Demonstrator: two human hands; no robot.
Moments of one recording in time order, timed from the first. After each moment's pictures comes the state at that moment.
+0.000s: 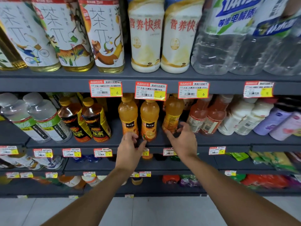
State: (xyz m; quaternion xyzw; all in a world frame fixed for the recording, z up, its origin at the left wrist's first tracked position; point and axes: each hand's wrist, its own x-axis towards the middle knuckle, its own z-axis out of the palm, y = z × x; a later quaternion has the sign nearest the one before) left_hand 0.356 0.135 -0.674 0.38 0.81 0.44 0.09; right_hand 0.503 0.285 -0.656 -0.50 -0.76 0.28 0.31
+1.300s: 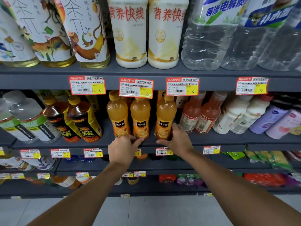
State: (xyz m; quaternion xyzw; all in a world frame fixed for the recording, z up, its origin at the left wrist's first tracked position) left_hand 0.361 0.161 -0.668 0.38 0.89 0.25 -0.01; right_hand 0.516 0.323 -0.679 -0.40 -0.86 0.27 0.17
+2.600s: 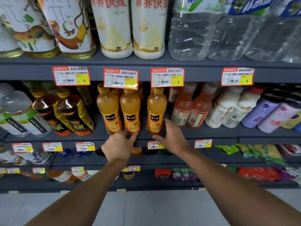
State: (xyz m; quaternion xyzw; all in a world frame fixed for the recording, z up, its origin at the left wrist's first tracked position) left_hand 0.390 0.169 -0.671 0.28 0.93 0.22 -0.01; right_hand 0.534 0.320 -0.674 -0.34 -0.88 0.29 0.16
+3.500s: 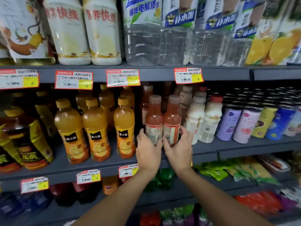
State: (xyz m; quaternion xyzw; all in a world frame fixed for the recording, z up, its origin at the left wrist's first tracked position) left_hand 0.510 0.309 -0.682 0.36 0.76 0.54 0.05; right_hand 0.597 0.375 -0.708 -0.47 -0.70 0.20 0.50
